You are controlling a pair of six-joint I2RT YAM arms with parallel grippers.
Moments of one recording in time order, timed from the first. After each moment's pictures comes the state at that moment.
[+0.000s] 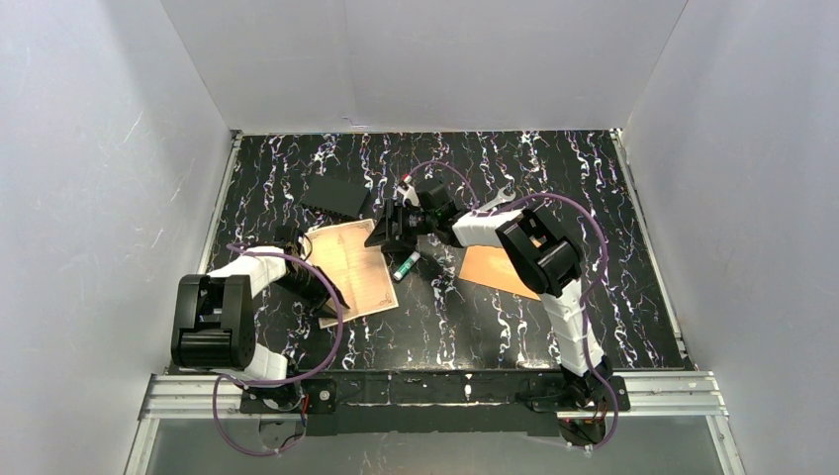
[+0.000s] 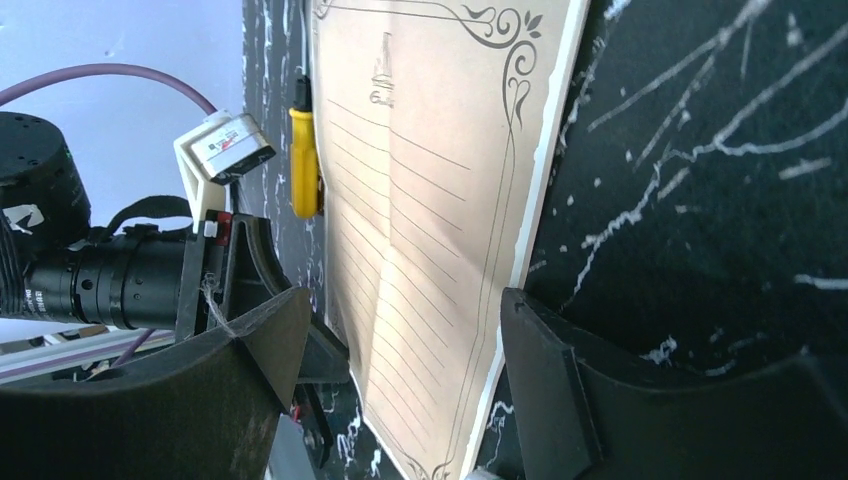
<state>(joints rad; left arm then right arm) -0.02 1.48 0.68 -0.72 0.40 -0.74 0.72 2.22 1.41 0.23 -0.65 0.85</state>
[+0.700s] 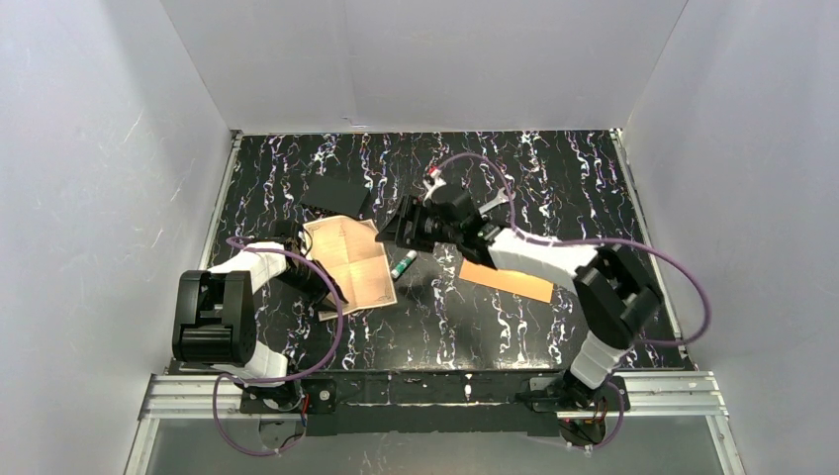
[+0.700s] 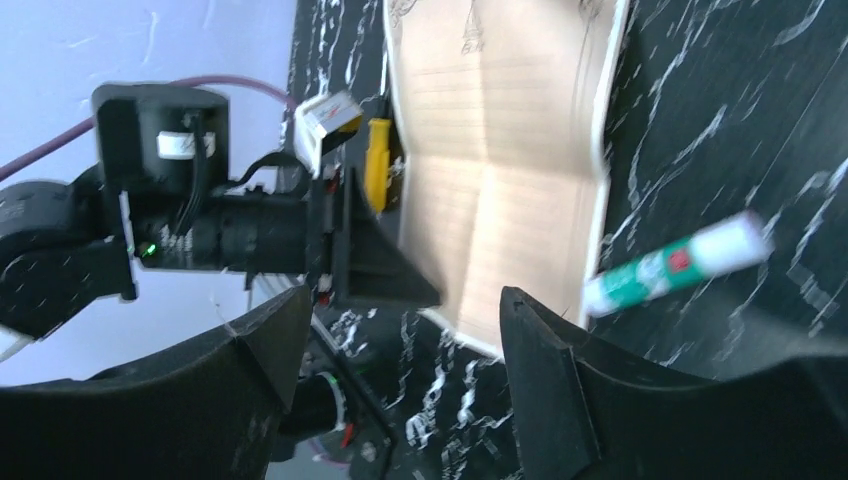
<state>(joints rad) -0.02 1.50 0.72 -0.71 0.38 -0.72 0.80 1.75 1.15 0.12 -0.29 0.89</state>
